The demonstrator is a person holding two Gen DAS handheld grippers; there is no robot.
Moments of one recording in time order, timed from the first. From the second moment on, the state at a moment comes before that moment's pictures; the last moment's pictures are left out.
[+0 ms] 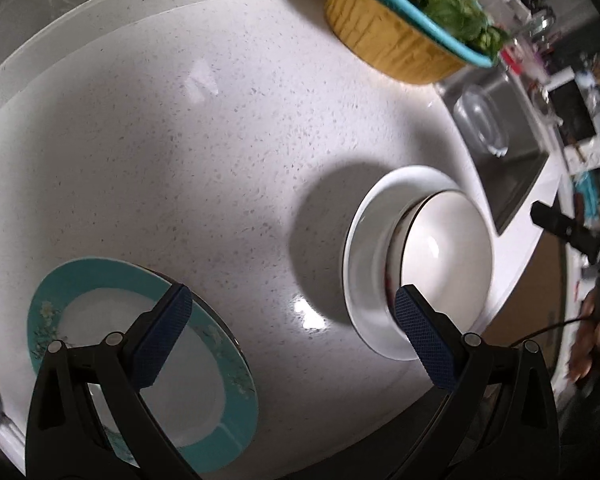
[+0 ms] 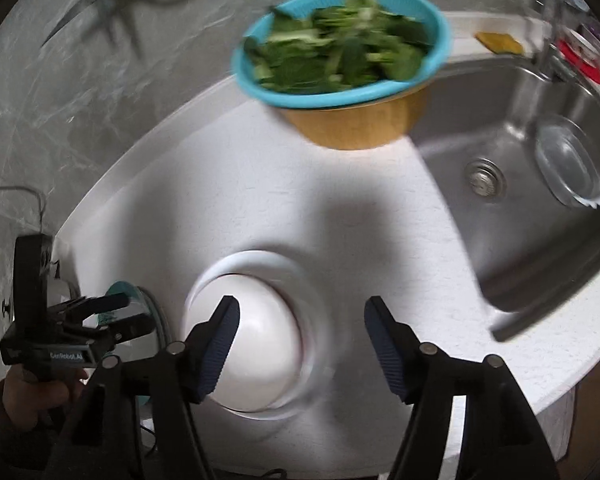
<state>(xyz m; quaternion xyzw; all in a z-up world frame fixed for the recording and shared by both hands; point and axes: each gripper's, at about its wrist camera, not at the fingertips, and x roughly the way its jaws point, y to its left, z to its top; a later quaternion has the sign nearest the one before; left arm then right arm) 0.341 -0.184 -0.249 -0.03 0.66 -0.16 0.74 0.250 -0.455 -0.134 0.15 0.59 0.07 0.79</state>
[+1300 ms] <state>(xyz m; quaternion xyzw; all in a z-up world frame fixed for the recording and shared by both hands) 0.354 -0.203 -0.299 0.00 0.65 -0.20 0.73 0.227 -0.447 -0.210 0.15 0.62 0.14 0.76</state>
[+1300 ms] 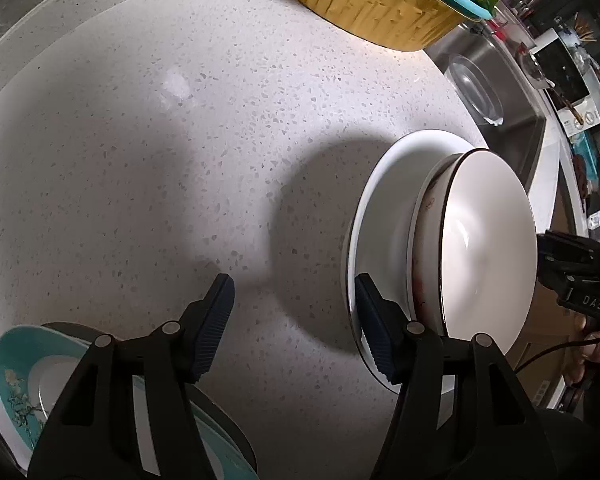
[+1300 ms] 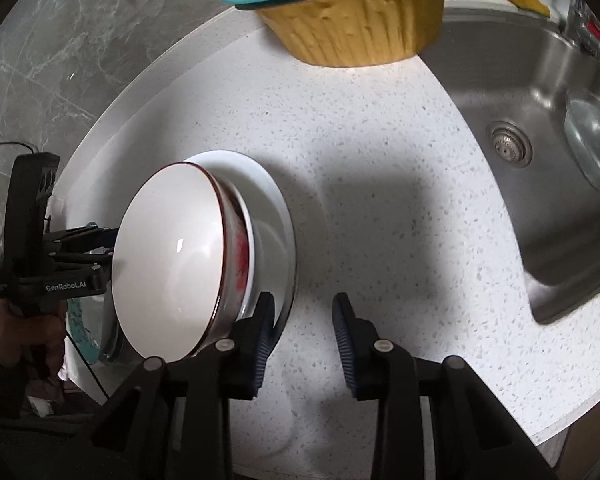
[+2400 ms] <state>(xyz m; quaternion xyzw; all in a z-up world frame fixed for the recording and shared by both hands) 0.348 -0.205 -0.307 -0.02 0.65 -0.19 0.73 0.228 -0.429 -0.224 0.15 0.62 0.11 0.76</state>
